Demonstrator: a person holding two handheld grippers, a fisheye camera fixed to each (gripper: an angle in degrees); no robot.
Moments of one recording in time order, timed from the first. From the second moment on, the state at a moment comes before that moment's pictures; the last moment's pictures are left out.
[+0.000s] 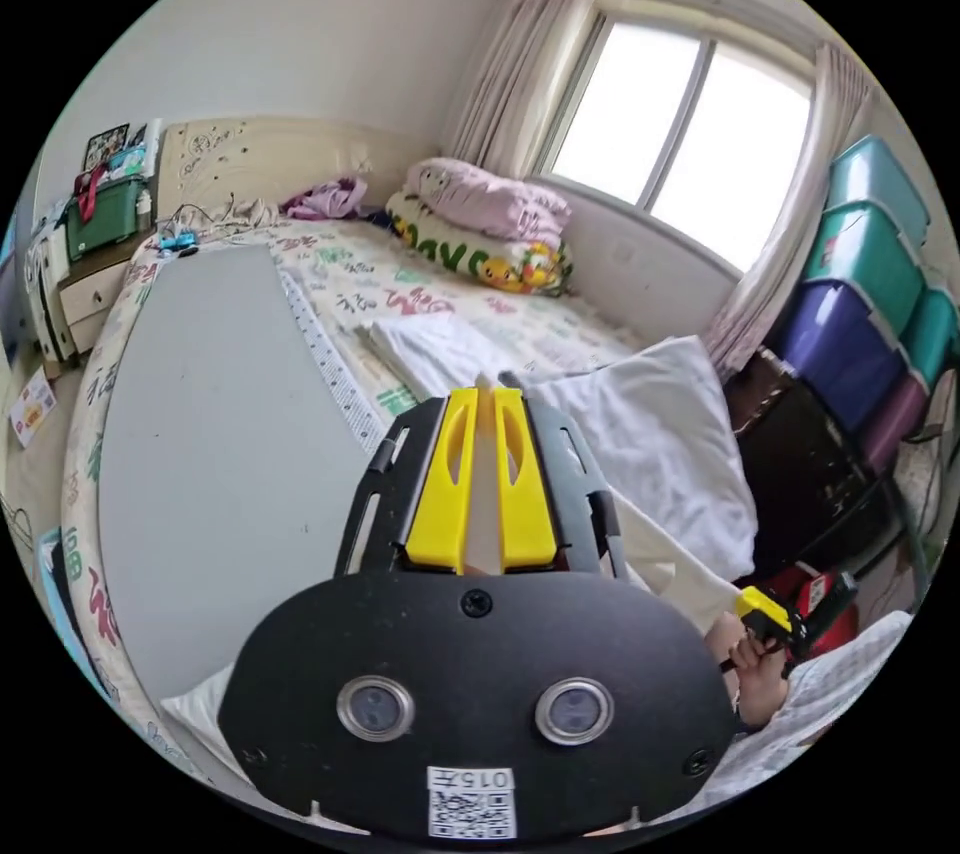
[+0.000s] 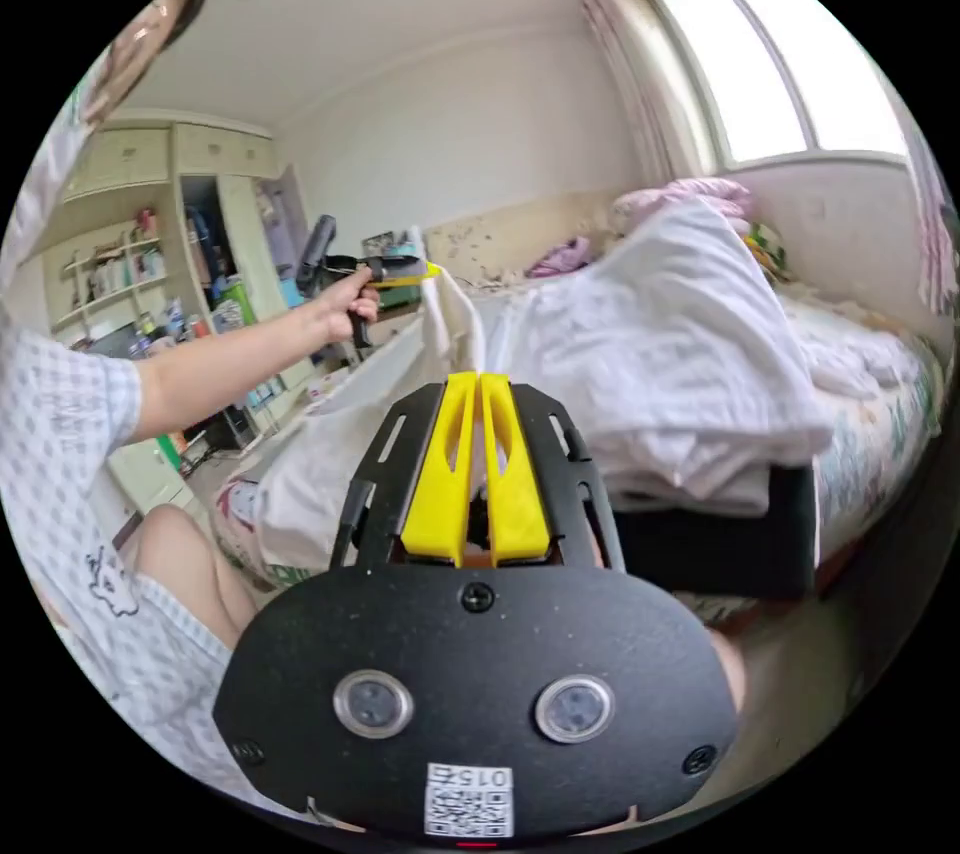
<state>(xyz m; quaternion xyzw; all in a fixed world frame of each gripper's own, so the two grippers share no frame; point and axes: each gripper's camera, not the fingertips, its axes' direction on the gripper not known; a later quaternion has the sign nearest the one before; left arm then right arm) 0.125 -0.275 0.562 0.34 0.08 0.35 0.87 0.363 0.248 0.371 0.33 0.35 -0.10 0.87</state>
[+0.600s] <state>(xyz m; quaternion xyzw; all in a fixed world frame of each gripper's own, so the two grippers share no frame) -0.301 -0.155 0.538 0.44 0.20 0.09 0.87 0.329 0.248 0.683 -0.07 0.16 -0.24 0.95</state>
